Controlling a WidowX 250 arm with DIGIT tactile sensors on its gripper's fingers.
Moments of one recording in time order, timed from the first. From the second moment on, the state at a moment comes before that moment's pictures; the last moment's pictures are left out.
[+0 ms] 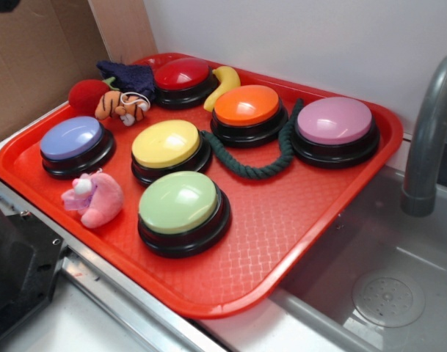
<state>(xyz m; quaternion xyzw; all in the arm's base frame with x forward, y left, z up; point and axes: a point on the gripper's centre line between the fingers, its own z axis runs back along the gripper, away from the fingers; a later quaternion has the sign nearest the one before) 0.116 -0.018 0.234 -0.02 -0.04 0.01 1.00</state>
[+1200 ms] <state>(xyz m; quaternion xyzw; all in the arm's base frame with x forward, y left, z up) 0.190 0.068 0.140 0.05 -0.03 -0.02 1.00</state>
